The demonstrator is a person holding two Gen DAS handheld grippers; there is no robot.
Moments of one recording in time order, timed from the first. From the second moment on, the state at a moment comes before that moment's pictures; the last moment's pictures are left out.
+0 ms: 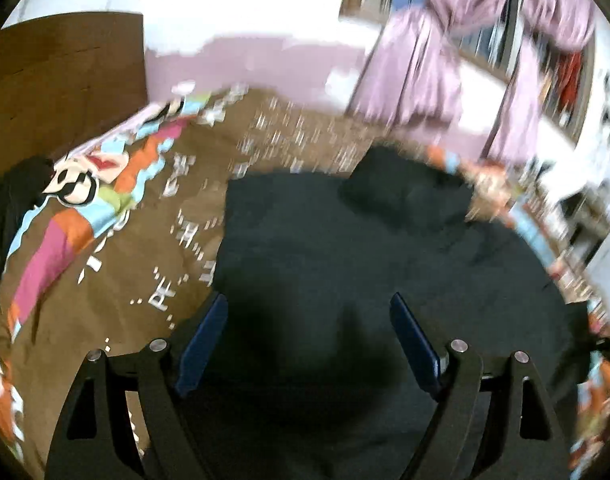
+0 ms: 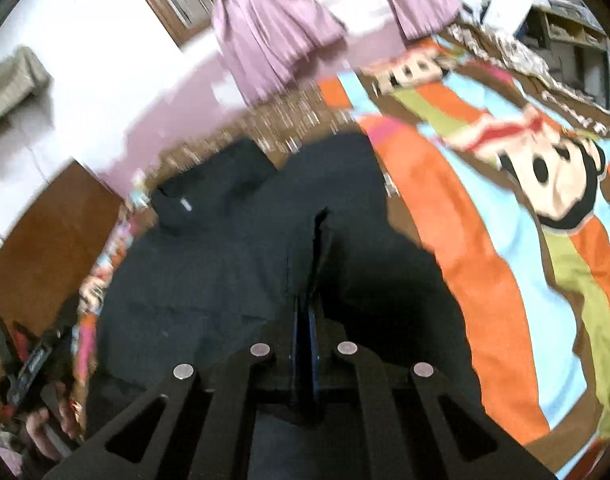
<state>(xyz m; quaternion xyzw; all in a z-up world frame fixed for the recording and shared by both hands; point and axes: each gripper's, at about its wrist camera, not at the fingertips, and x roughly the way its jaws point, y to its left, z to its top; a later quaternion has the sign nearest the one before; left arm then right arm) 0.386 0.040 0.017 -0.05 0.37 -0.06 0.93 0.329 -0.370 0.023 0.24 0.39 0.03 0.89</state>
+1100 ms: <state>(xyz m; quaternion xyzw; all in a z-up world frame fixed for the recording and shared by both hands) 0.374 -0.038 -0.055 0.11 0.39 -0.15 0.90 0.373 -0.297 -0.032 0.03 0.44 0.08 0.89</state>
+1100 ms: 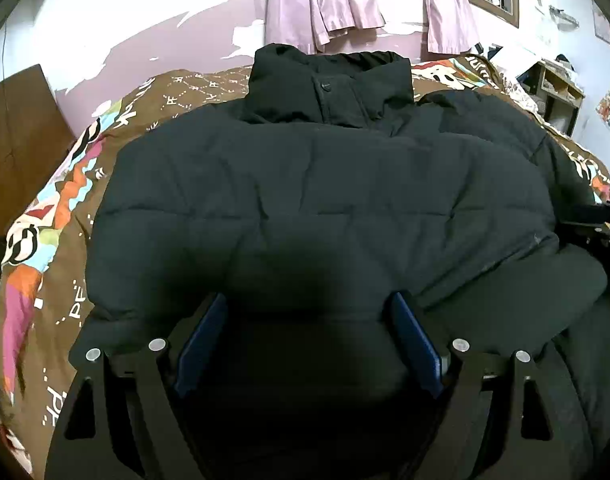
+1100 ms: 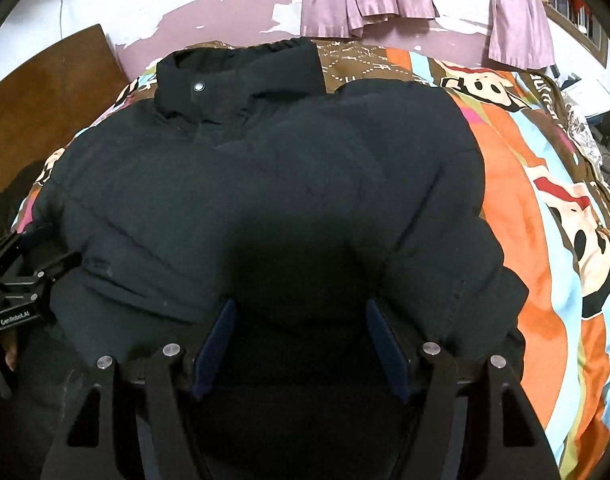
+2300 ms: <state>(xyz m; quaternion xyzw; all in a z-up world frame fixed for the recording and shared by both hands) 0.549 -0.027 0.058 -0.07 0.37 -0.09 0.92 0.509 -0.333 0.037 0.18 0.36 0.08 0.91</state>
